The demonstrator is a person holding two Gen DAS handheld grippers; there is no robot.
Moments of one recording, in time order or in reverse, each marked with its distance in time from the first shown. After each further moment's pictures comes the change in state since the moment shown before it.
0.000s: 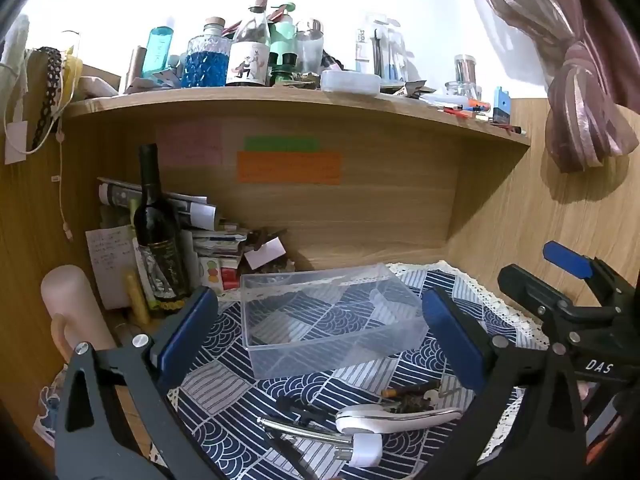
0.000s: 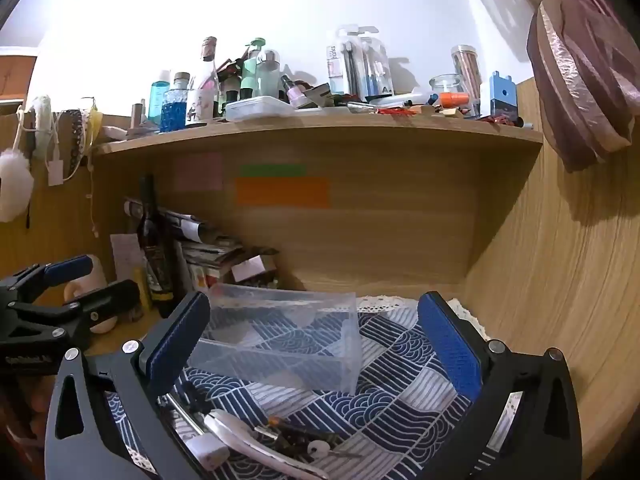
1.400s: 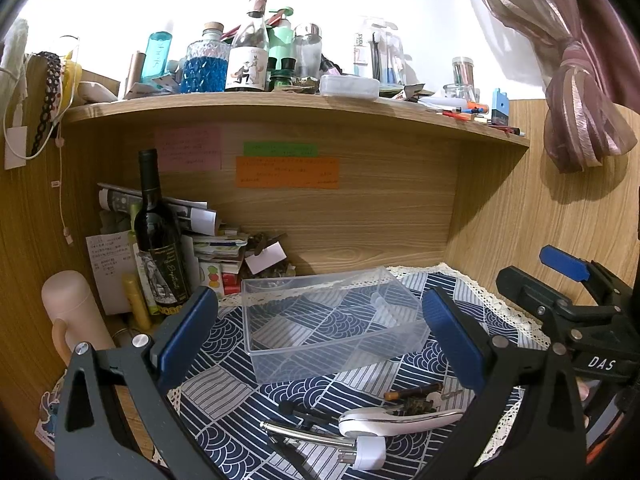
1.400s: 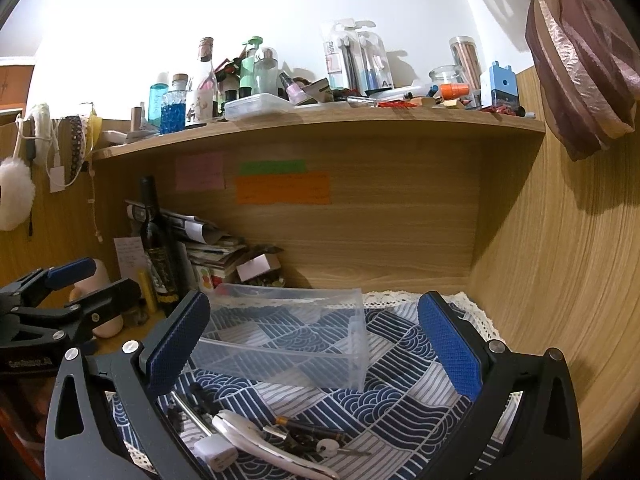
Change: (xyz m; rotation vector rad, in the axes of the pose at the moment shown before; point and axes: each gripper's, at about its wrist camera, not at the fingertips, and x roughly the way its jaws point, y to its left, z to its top) left arm -0.003 0.000 -0.001 -0.001 -0.032 -0.011; right arm 0.002 -0.001 0.000 0.026 0.009 0.013
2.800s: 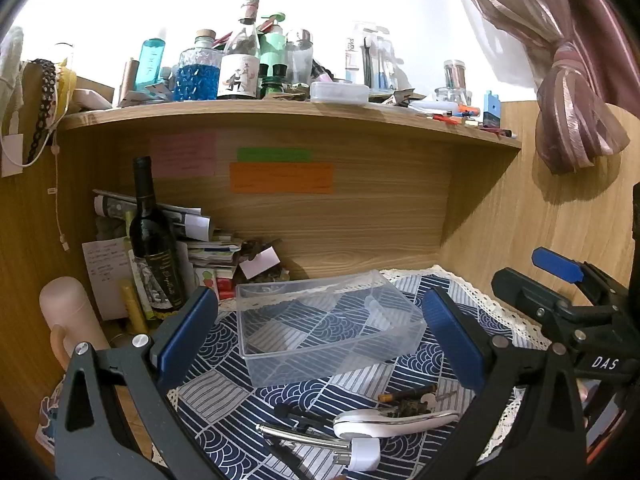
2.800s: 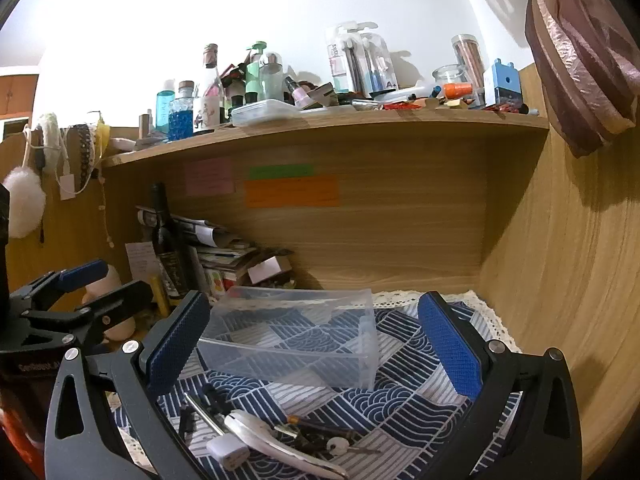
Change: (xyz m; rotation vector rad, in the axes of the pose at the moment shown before) left arm -0.004 -0.004 0.004 0.007 -0.013 -0.013; right arm -0.005 0.000 0.001 0.024 -0.001 0.038
